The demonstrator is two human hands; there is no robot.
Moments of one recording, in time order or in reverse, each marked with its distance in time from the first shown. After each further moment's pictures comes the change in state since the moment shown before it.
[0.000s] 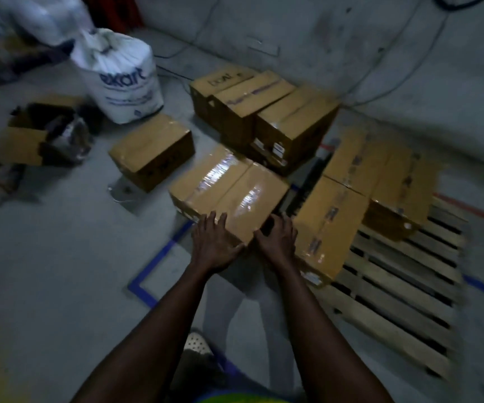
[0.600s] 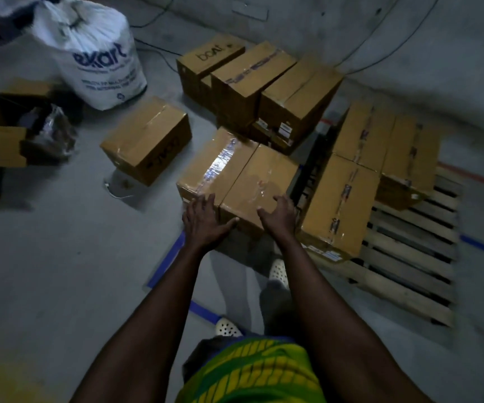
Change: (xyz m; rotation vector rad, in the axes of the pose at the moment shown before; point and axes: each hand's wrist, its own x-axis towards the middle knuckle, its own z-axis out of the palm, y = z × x) left_hand 0.074 -0.143 -0.083 -0.178 -0.089 -0.029; right_hand 0.031 -0.118 0.102 0.048 0.087 0.158
